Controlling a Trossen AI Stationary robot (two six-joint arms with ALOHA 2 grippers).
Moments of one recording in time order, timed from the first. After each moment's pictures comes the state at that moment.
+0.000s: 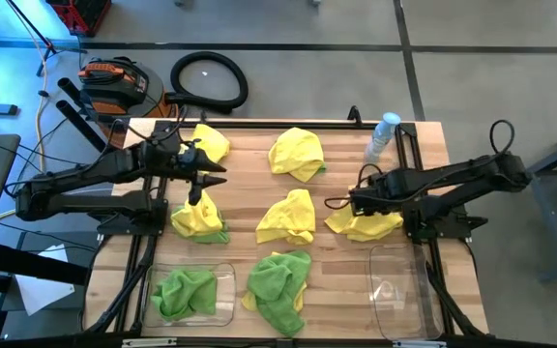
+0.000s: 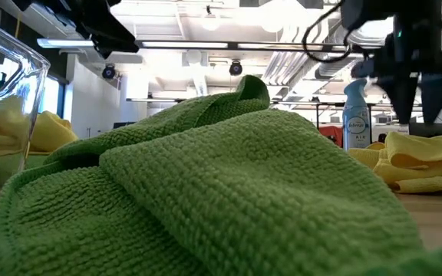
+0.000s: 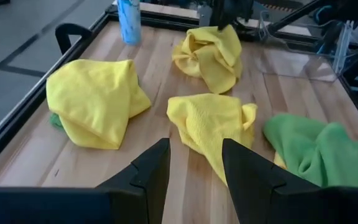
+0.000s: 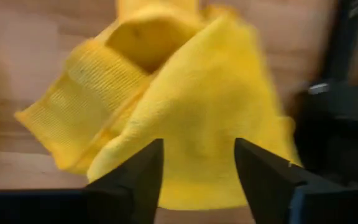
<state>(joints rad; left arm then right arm) 0.33 0.75 0.72 -0.44 0.20 0.03 0.09 1.24 0.87 -1.22 0.12 1.52</state>
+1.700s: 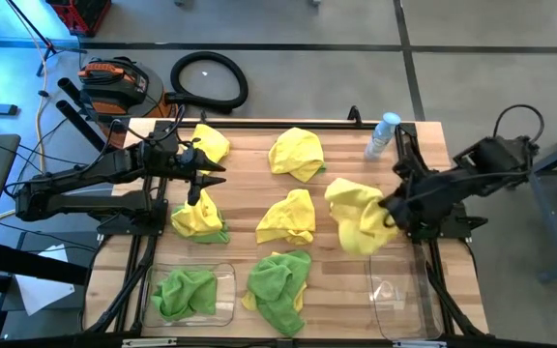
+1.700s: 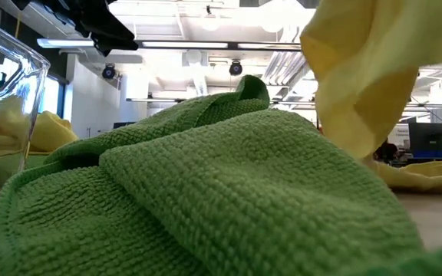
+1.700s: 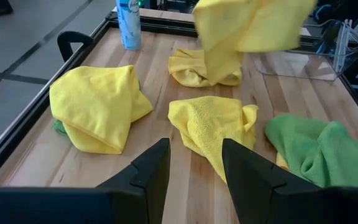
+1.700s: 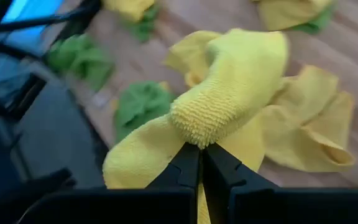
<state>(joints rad) 0.33 0.75 0.72 -0.44 0.20 0.05 0.52 1.26 1.86 -1.57 0.31 1.24</state>
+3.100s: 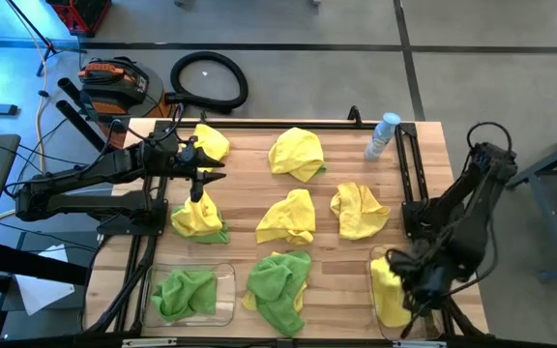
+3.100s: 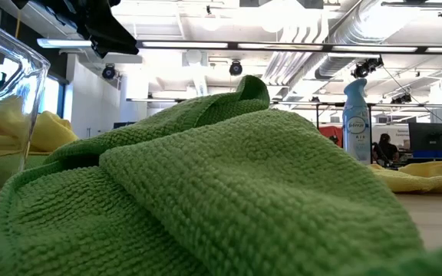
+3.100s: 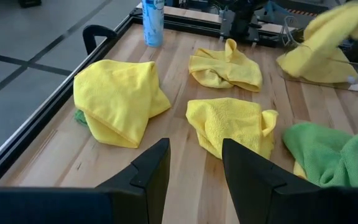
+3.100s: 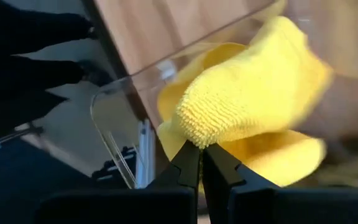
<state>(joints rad) 0.33 0.75 0.72 -0.44 0.11 0.00 1.00 1.29 1.18 -1.12 -0.04 1.40</state>
